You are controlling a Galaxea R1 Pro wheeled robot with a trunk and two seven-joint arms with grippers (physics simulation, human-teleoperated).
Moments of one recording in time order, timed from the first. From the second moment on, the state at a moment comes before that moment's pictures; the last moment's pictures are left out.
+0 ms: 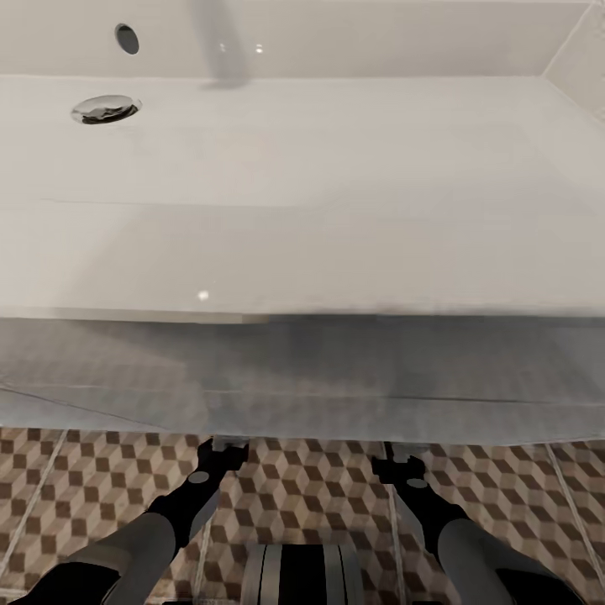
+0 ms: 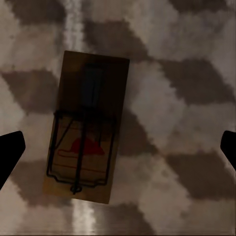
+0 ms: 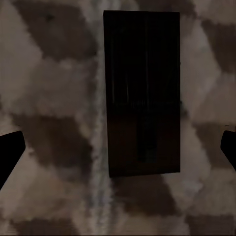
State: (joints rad) left arm -0.76 -0.06 -0.13 -0.21 0.00 -0.18 0.10; right arm -0.74 0.04 -0.13 -0.19 0.20 -0.09 -0.13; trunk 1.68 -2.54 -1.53
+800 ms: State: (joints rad) left arm -0.76 -0.06 -0.13 -0.21 0.00 -0.17 0.10; right arm -0.74 0.05 -0.13 -0.19 0.21 -0.09 -0.13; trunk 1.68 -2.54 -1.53
